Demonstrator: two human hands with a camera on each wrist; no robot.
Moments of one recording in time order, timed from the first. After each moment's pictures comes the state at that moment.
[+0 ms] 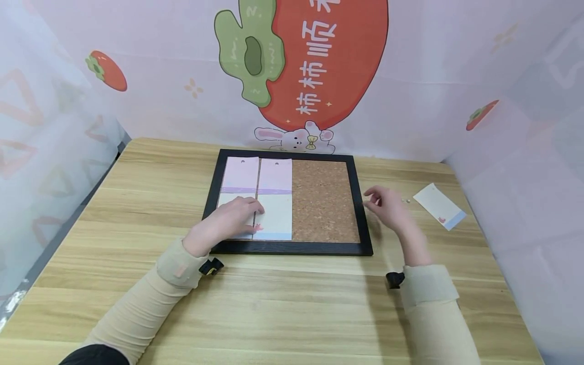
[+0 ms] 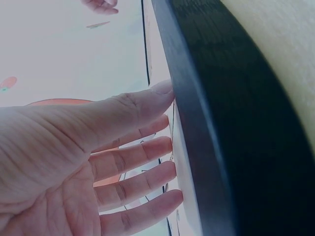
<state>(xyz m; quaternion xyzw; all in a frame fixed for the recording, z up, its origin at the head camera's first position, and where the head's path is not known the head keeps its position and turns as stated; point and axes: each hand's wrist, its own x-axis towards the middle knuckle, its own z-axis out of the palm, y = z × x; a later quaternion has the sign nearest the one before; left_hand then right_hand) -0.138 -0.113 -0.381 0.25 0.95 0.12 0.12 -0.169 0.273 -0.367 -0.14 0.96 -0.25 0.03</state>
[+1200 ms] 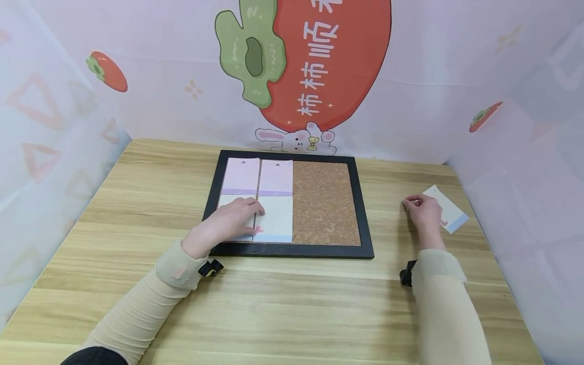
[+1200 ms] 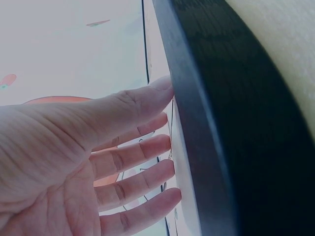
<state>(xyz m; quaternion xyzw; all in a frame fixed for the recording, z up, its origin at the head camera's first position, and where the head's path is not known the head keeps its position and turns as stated) -0.137 -0.113 -0.381 0.24 0.96 0.12 0.12 -0.194 0.358 -0.414 0.19 0.93 -0.30 0.04</state>
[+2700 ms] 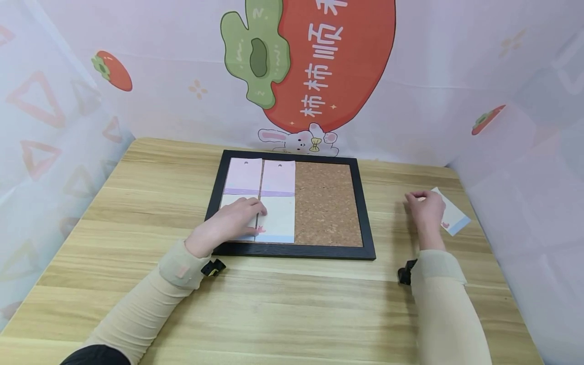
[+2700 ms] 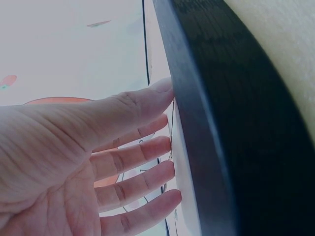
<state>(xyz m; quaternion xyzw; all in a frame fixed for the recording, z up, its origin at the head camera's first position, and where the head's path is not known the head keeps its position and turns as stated) -0.139 -0.112 -0.381 0.23 0.96 0.12 0.13 -0.199 0.347 -0.401 0.24 0.90 -0.36 0.00</state>
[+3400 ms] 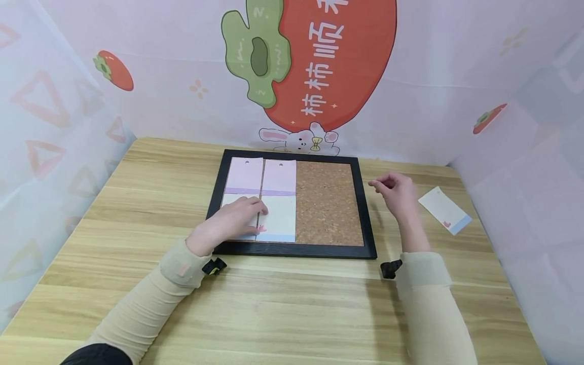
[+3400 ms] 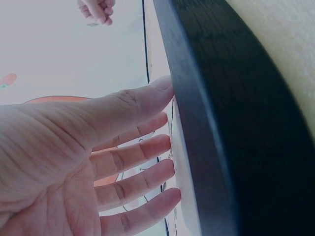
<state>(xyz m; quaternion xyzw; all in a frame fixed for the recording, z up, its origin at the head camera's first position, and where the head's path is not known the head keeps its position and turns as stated) -0.138 -0.114 -0.382 0.24 0.95 0.12 0.12 -0.196 0.275 -0.370 0.00 0.92 -0.39 -0.07</state>
